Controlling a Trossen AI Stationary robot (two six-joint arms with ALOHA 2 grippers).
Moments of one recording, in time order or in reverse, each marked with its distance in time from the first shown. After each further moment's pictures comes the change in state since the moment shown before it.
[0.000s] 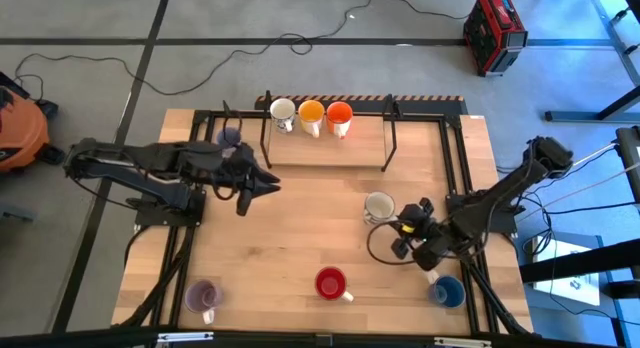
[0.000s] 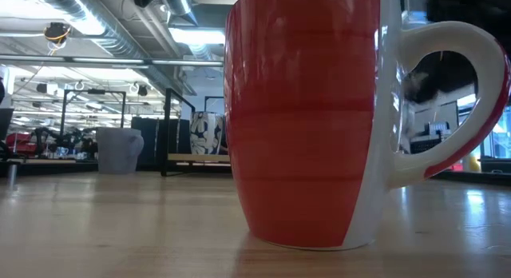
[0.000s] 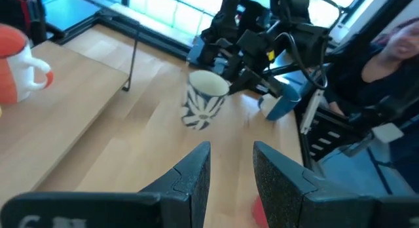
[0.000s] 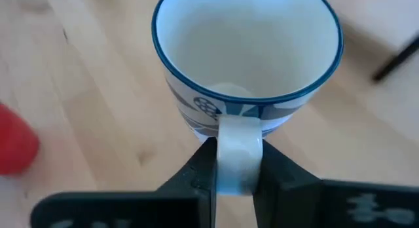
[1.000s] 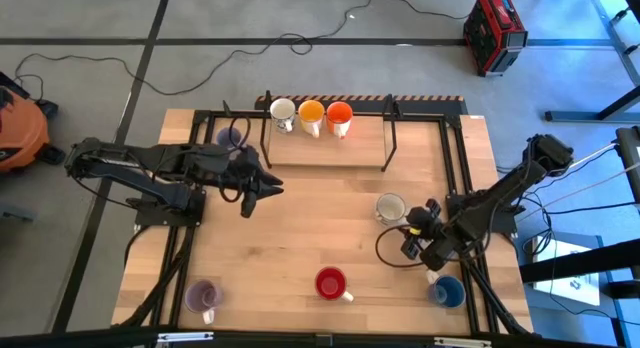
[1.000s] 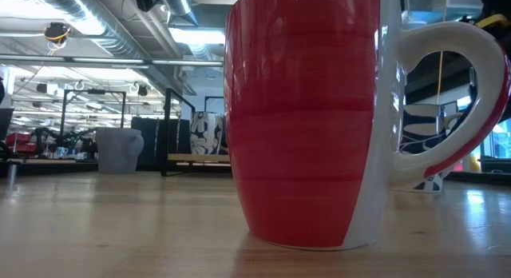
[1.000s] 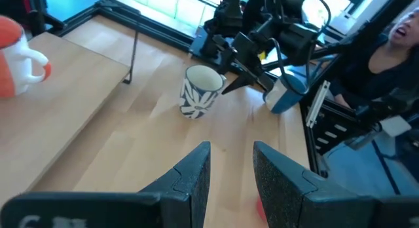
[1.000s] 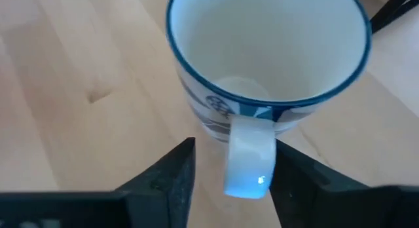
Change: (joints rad) left arm 0.000 0.038 0.001 -0.001 -0.002 -0.002; right arm 0.065 -0.042 -0.167 -0.005 -0.066 0.052
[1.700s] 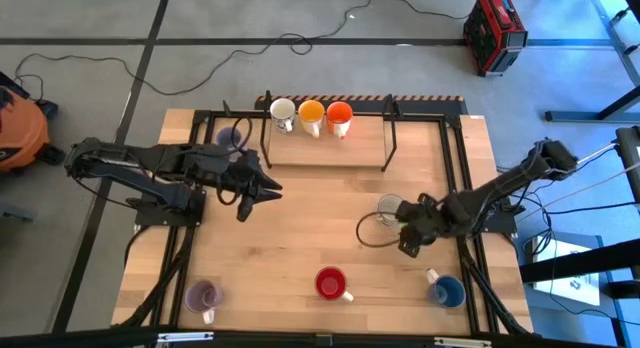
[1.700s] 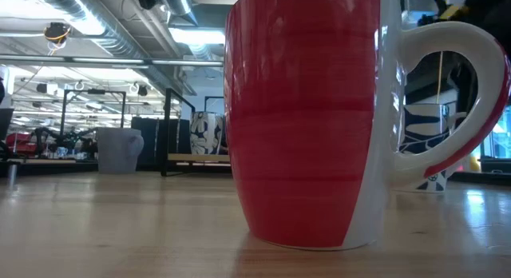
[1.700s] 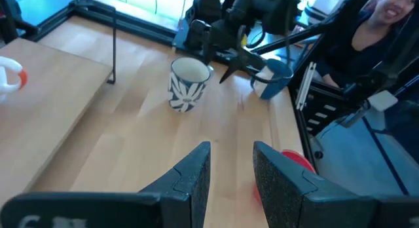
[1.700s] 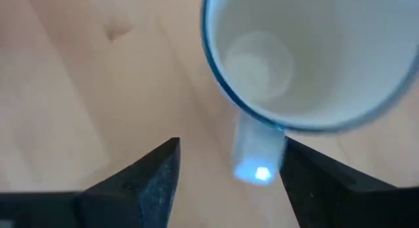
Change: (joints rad) left arm 0.000 -0.001 0.000 -0.010 0.074 0.084; right arm -0.257 0.018 0.219 -0.220 -0.453 -0.309
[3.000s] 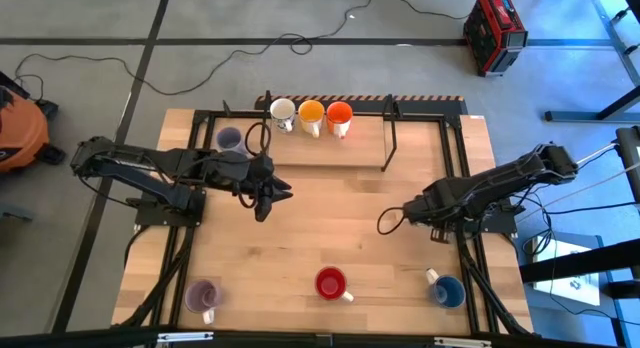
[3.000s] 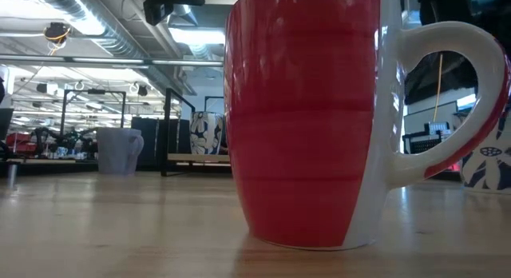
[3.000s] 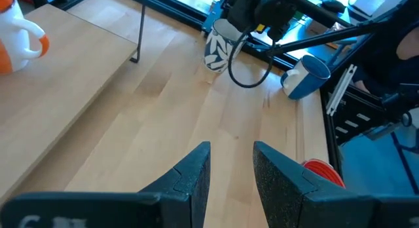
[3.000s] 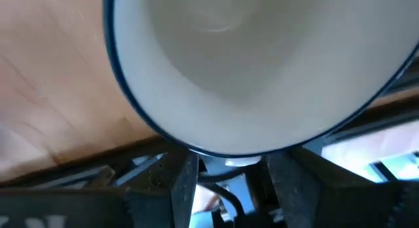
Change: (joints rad) left arm -0.001 0.112 -0.001 0.027 -0.091 -0.103; right arm -0.215 0.034 0.032 -0.570 -0.293 -0.401
